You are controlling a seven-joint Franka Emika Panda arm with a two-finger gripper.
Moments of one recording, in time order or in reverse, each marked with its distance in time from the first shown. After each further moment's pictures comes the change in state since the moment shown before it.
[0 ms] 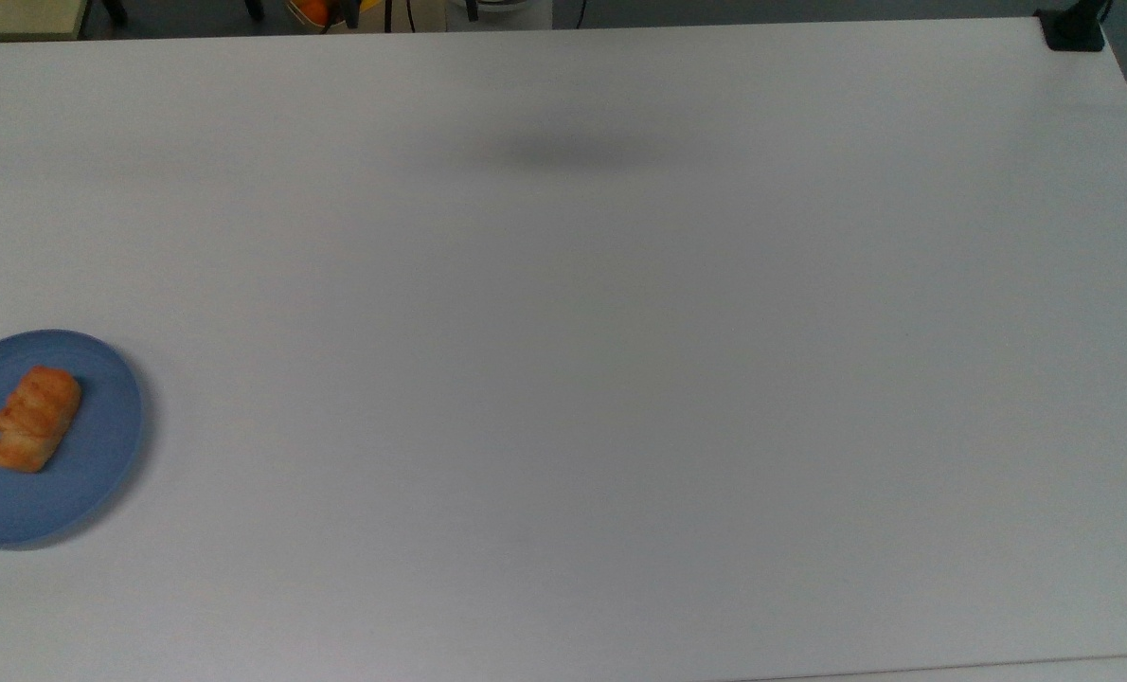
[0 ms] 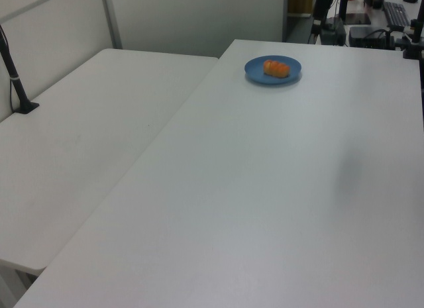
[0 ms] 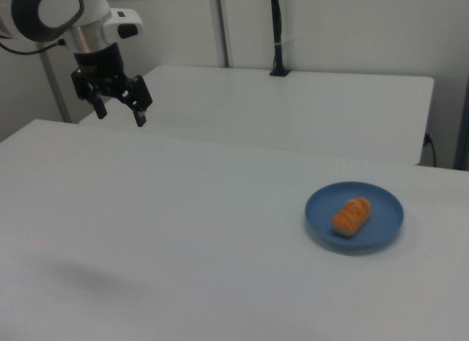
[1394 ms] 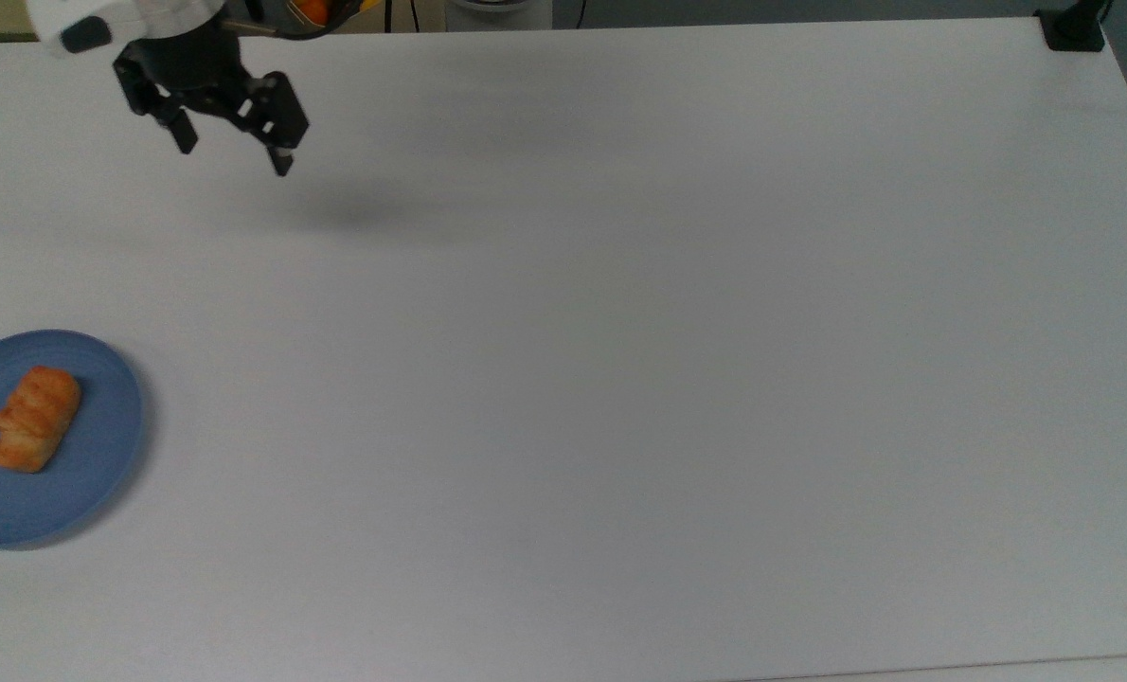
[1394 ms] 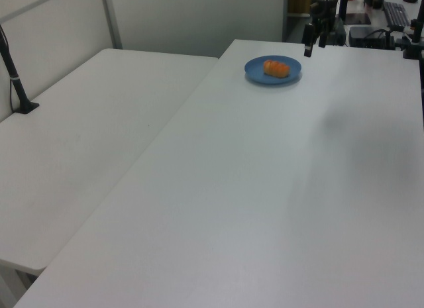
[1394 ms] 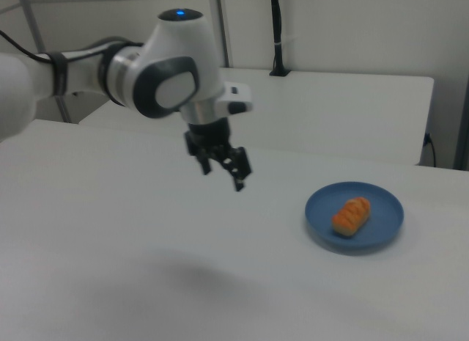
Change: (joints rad) arm -0.152 0.245 -0.123 -0.018 -0.008 0.223 0.038
